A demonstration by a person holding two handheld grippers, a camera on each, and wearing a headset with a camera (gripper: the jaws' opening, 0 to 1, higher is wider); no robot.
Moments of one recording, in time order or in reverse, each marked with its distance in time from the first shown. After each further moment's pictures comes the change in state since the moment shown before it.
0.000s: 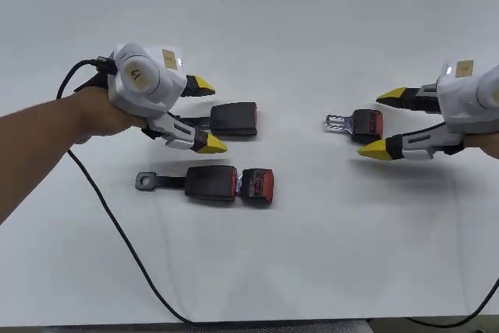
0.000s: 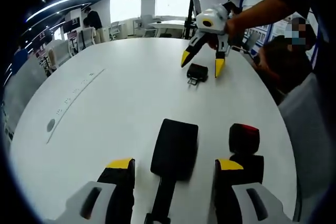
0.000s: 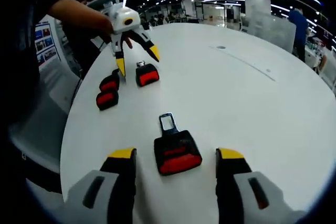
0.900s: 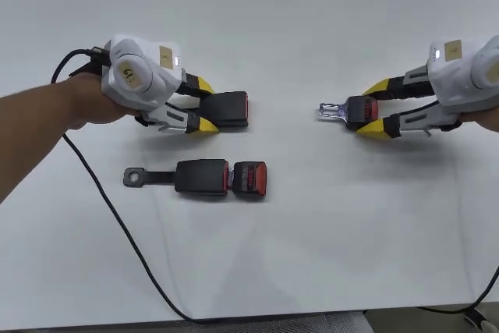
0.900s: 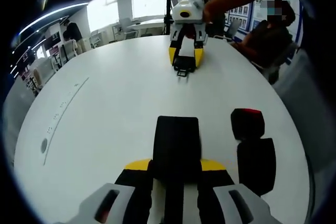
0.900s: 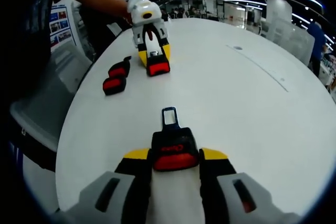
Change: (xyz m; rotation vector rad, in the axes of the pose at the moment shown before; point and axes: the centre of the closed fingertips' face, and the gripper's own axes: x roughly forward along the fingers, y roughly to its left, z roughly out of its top) left arm 0.010 0.005 -0.007 0.160 0.023 -0.075; right arm 0.006 -0.001 -0.004 -0.143 0.052 0.081
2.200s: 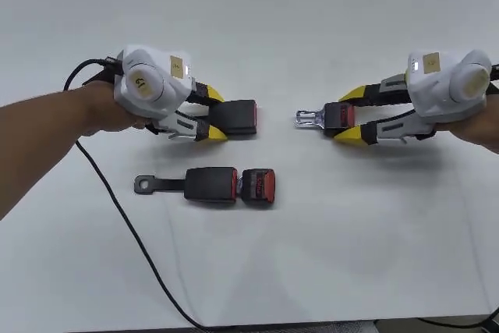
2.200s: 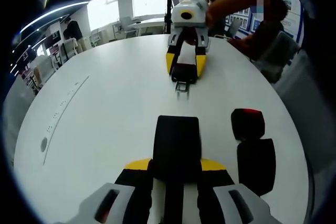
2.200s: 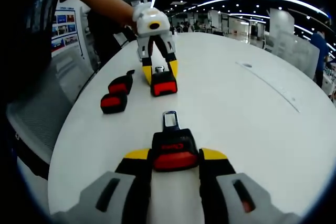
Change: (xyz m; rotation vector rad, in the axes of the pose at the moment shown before) left arm 0.004 0.001 0.002 -0.005 0.005 0.006; right arm 0.035 0.012 0.040 -0.044 -0.136 0.025
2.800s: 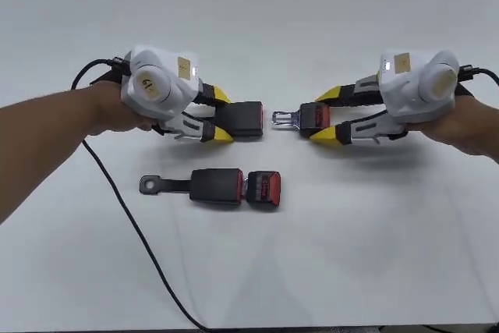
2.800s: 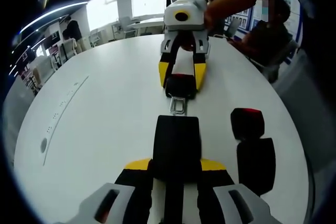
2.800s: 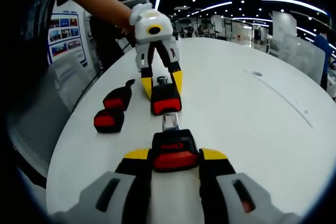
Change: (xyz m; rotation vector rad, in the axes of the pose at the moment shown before) left arm -0.001 -0.002 -0.001 0.007 0.003 -0.005; right arm 0.036 0.003 0.030 0.001 -0.045 0.040
